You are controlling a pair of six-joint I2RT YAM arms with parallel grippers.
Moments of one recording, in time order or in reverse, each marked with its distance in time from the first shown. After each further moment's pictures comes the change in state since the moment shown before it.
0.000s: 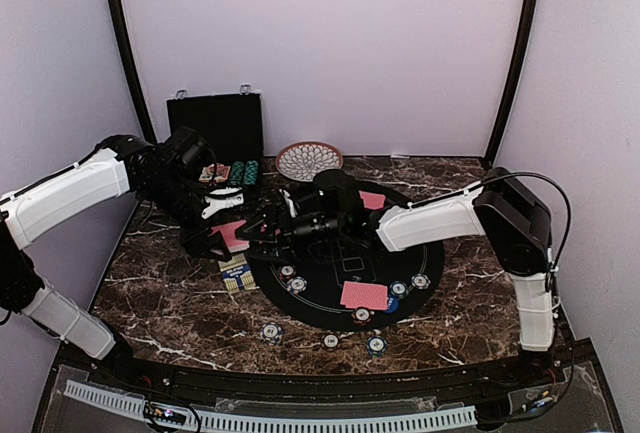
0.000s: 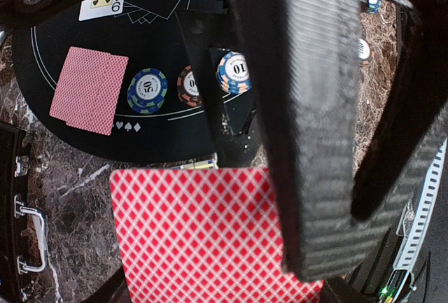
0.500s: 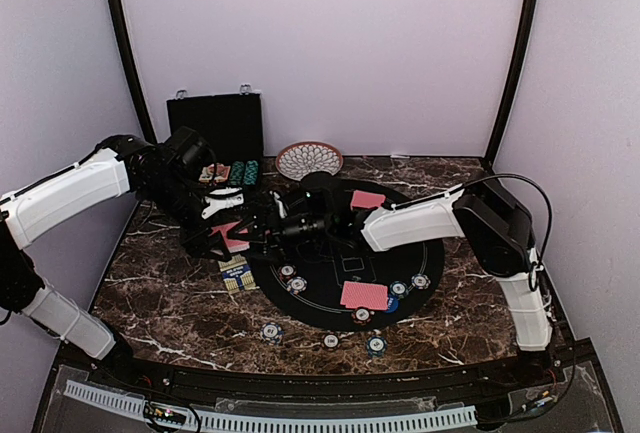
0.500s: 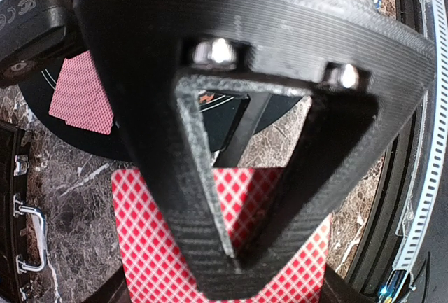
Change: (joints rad) left arm 0.000 0.000 0.000 0.000 0.001 0.000; right arm 0.004 0.113 0.123 -0.004 0.001 0.033
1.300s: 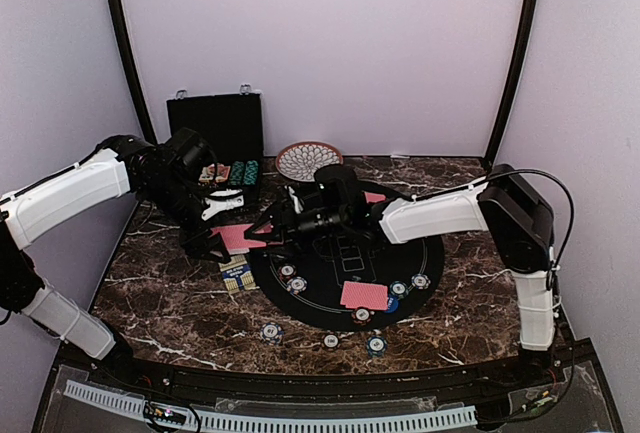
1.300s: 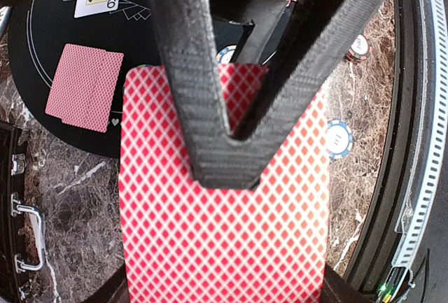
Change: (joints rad) left arm -0.001 0.000 0.000 -0.011 -0.006 0.000; right arm -0.034 -0.115 -0.092 -0.127 0.023 -0.119
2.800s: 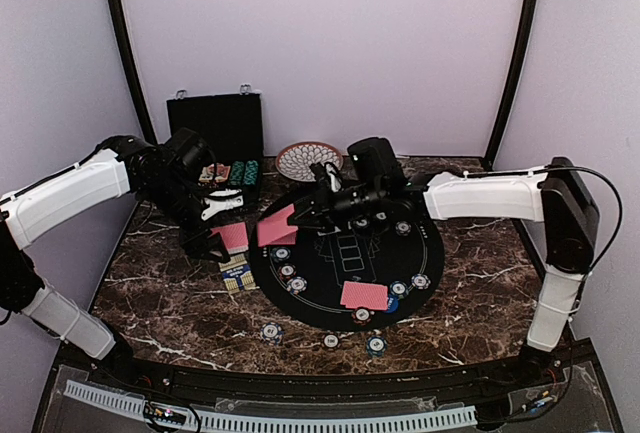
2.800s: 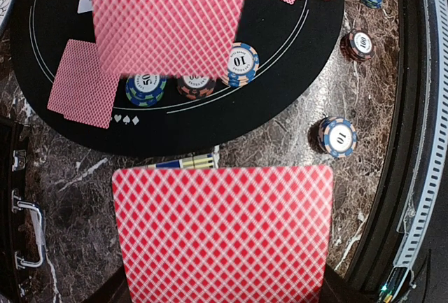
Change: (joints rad) left arm 0.000 0.000 -0.004 0.002 -0.007 0.000; right arm -0.097 -0.242 -0.088 -0.304 0.075 -0.137
